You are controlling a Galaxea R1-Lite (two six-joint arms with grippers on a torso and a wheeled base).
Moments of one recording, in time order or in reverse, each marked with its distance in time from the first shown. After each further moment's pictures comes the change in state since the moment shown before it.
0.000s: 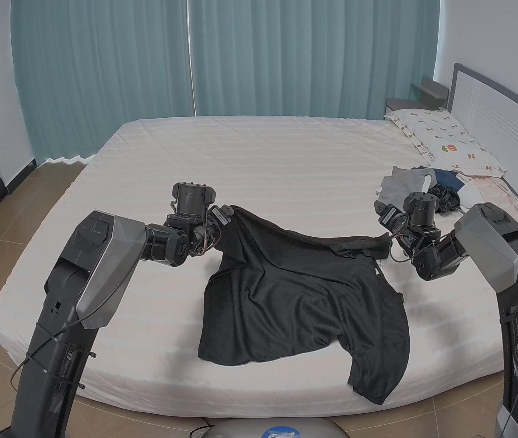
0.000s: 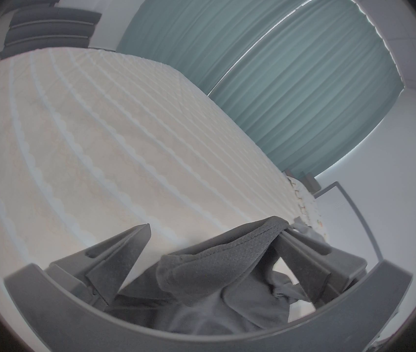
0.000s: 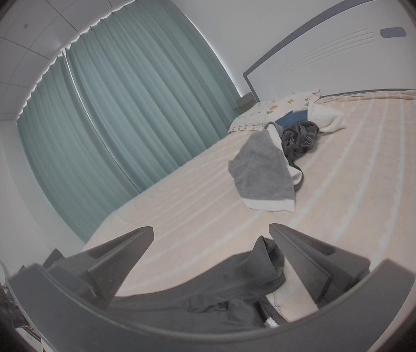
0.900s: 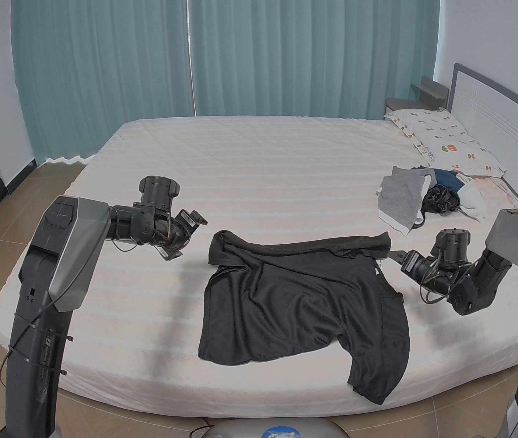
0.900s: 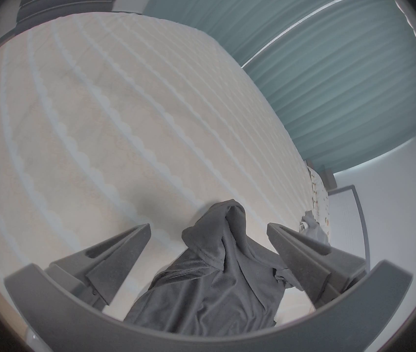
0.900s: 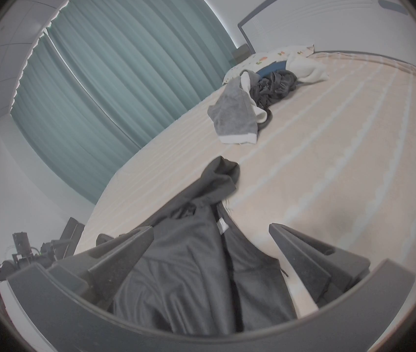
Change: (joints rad) left arm 0.127 -0.068 0.001 0.316 -0.224 -0.077; right arm -0.076 -0.210 0.612 -0.128 0.293 0.015
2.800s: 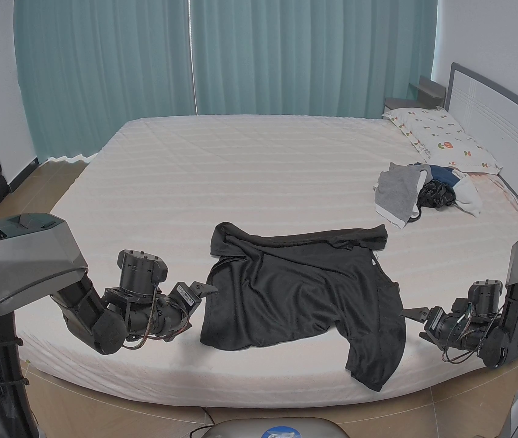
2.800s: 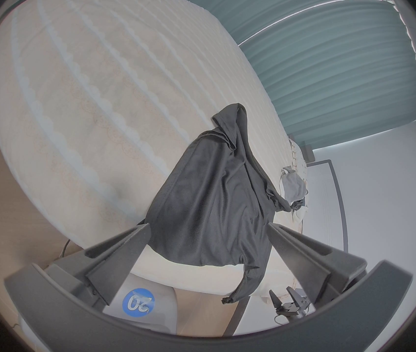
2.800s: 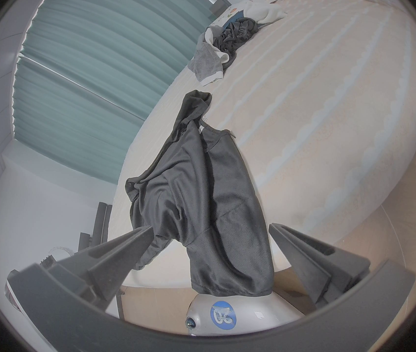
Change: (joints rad) left arm -0.159 -0.434 1.284 -0.881 -0.068 -0.144; right arm -0.073 -0.071 0.644 -0.394 0.311 0.100
